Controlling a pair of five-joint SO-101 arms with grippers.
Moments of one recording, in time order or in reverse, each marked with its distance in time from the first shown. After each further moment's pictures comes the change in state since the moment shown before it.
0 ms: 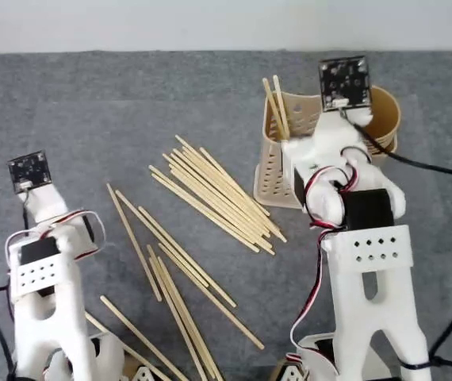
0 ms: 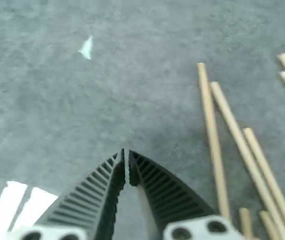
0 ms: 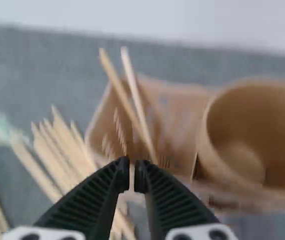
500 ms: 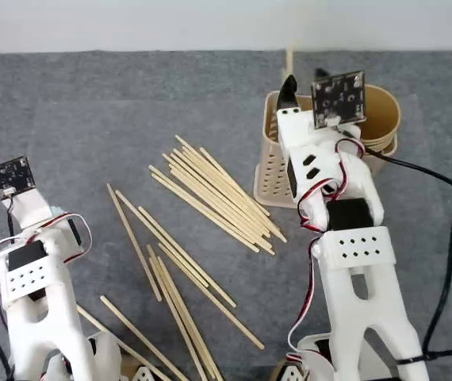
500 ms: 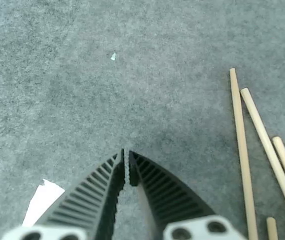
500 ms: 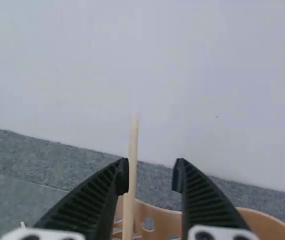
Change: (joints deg) left arm -6.1 0.0 0.0 -0.1 -3.5; right arm 0.0 0.0 15.3 -49.8 6.7
